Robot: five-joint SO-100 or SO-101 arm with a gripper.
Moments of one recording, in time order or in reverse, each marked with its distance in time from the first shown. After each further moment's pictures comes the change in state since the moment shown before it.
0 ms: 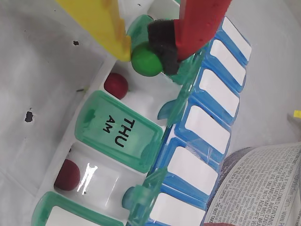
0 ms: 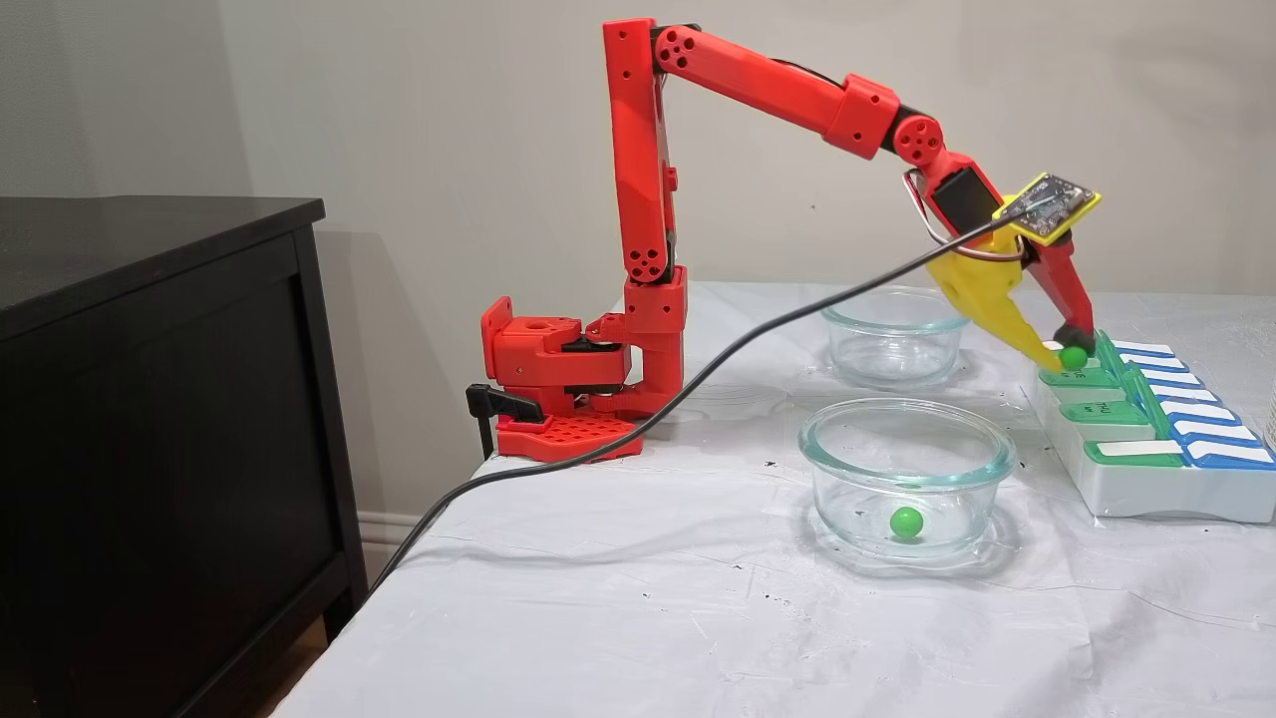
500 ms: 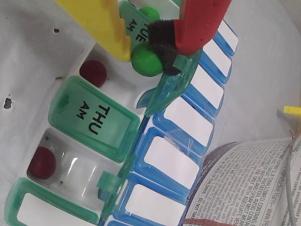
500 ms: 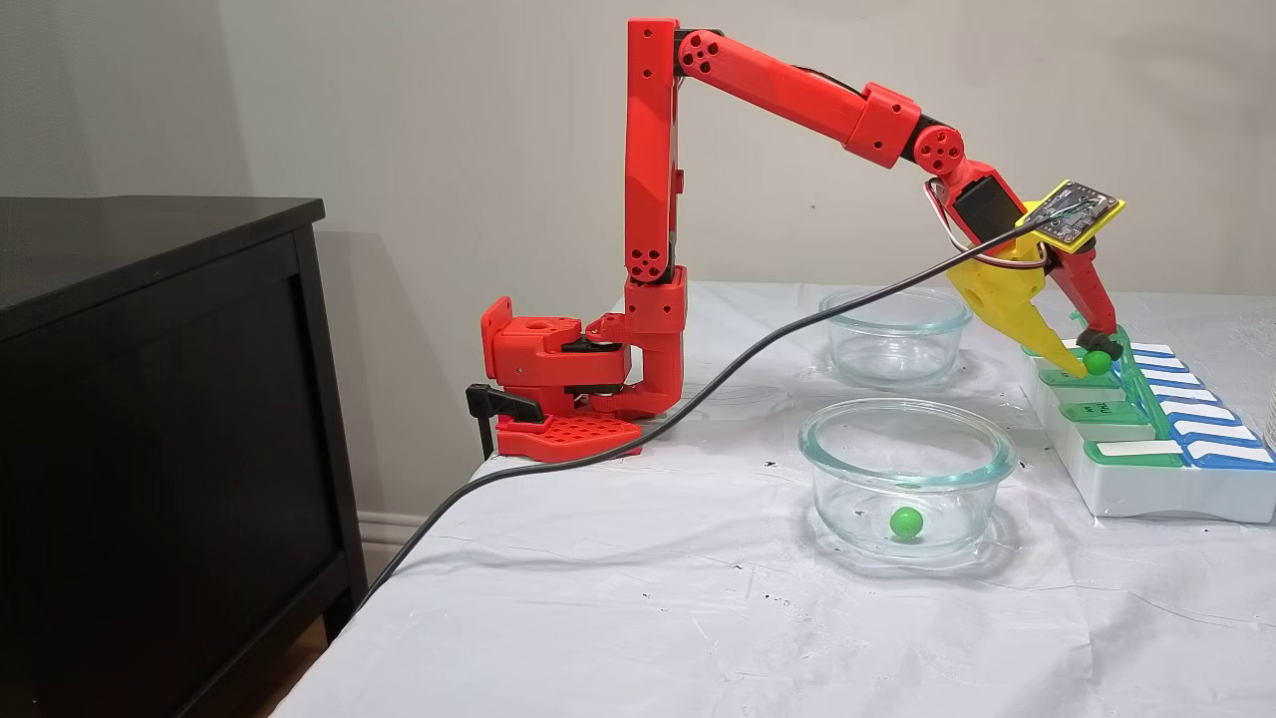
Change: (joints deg) arm 0.8 -3.3 -3.3 -2.5 -0.1
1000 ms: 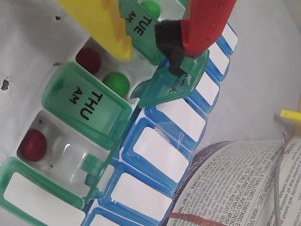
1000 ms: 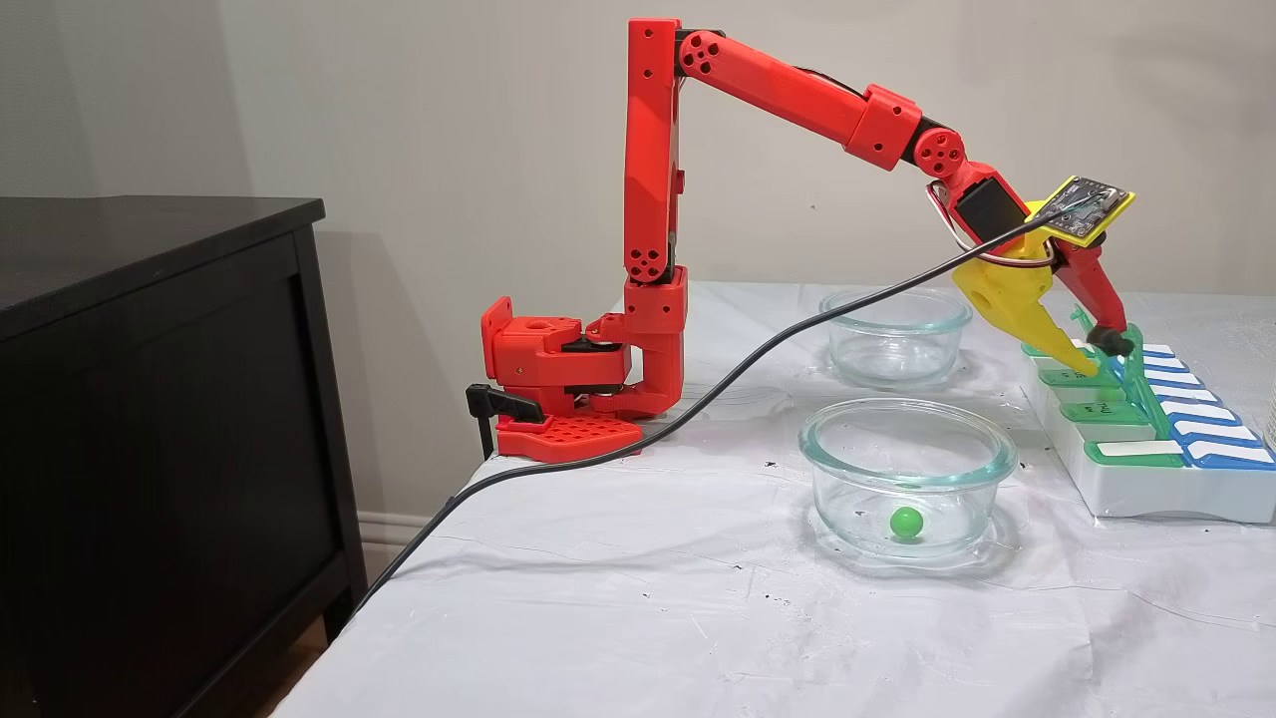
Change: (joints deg) arm 1.6 -0.3 0.0 -1.7 -4.4
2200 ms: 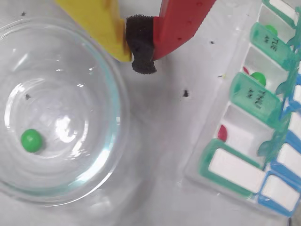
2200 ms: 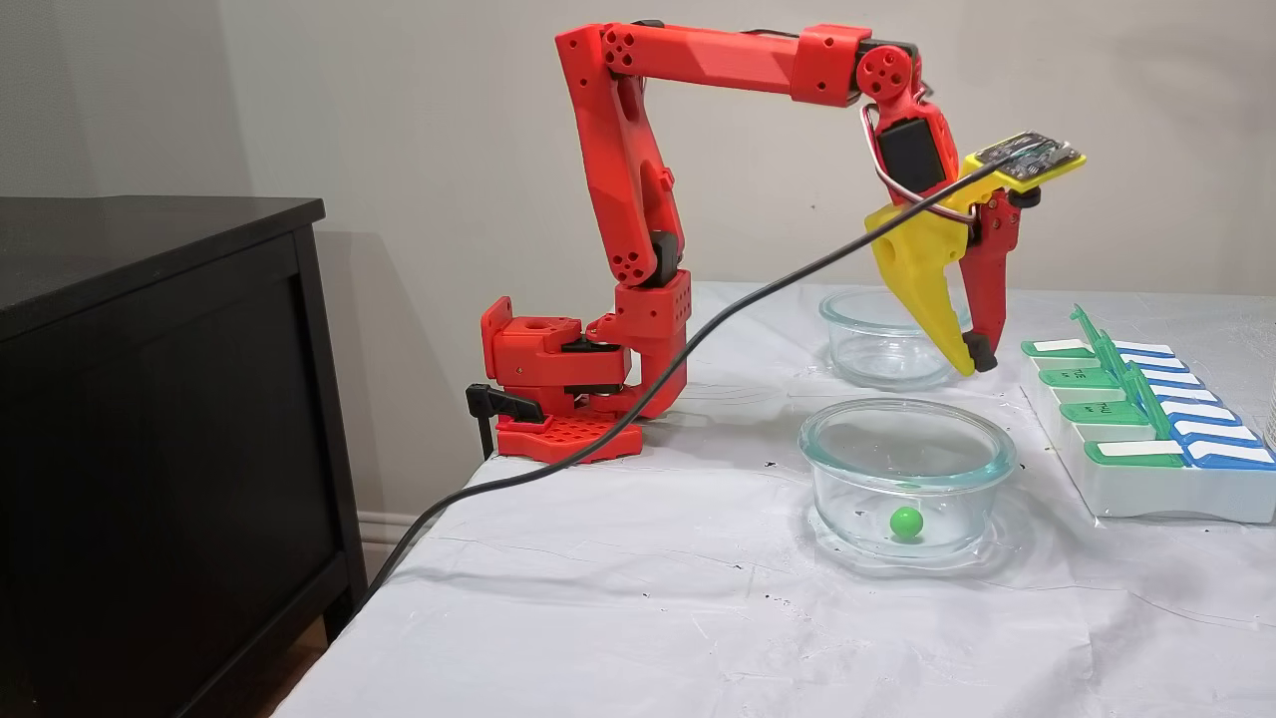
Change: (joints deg) arm 17.2 8.8 -8.9 46.7 -24.2
